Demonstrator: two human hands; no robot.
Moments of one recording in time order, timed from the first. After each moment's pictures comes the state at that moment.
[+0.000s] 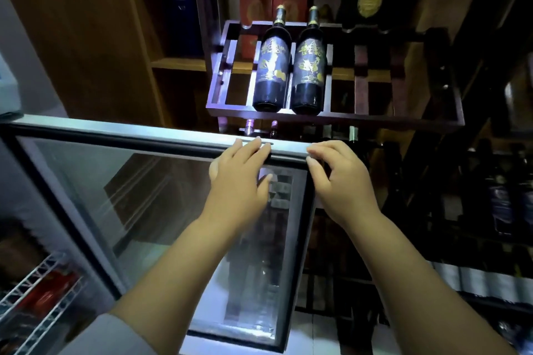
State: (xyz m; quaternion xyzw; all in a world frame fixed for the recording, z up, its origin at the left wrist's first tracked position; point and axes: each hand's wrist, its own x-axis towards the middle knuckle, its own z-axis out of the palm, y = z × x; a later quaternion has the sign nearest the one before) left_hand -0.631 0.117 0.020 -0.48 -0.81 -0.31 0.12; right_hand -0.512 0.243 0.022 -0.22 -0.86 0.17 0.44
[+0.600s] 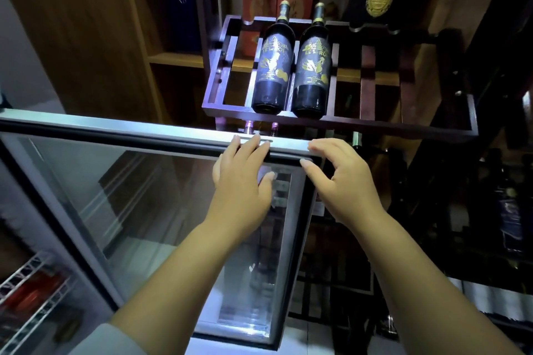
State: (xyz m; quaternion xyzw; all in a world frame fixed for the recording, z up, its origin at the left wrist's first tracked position) left_hand -0.636 0.144 0.014 -0.46 -0.79 -0.39 0.11; right_hand -0.524 0.274 0.024 -0.18 -0.87 0.20 0.42
